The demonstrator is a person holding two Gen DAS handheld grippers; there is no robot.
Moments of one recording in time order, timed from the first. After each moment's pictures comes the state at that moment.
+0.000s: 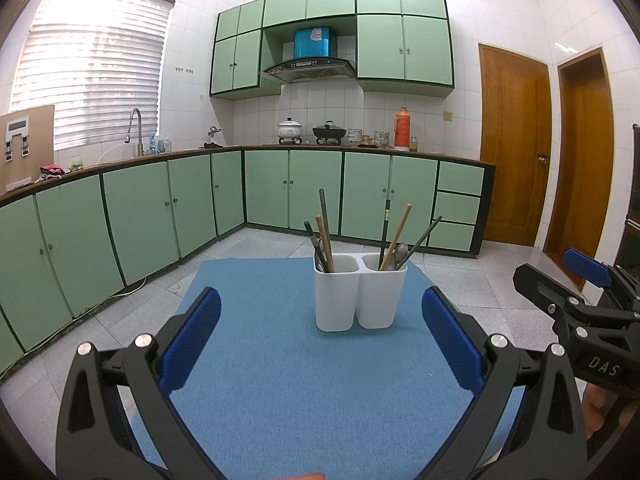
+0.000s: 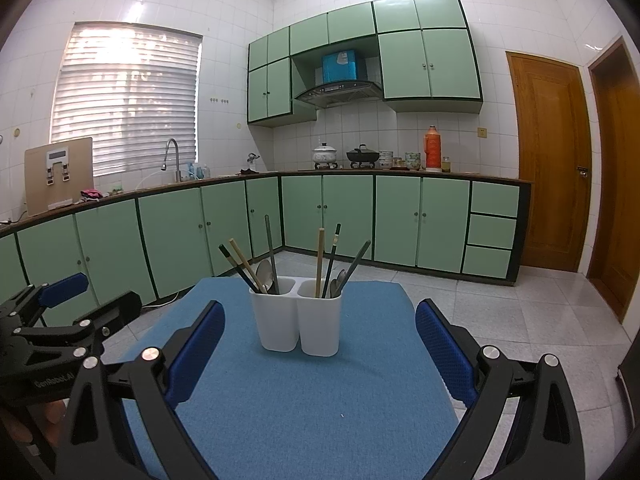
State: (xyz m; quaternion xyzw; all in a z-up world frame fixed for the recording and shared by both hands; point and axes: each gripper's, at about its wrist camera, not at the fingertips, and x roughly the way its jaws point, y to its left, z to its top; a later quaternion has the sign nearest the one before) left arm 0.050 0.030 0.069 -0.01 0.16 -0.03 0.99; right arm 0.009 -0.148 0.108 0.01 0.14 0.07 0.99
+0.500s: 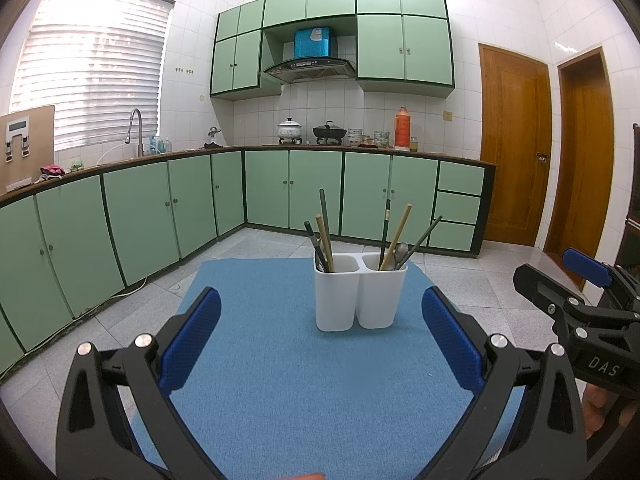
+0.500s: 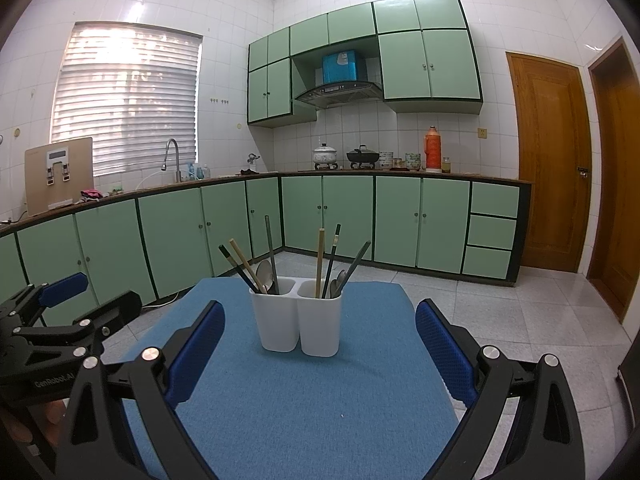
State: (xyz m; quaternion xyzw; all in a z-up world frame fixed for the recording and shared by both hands) left arm 0.050 0.031 0.069 -0.01 0.16 -0.03 0.99; right arm 0.009 -0.148 0.108 0.01 0.14 0.07 0.99
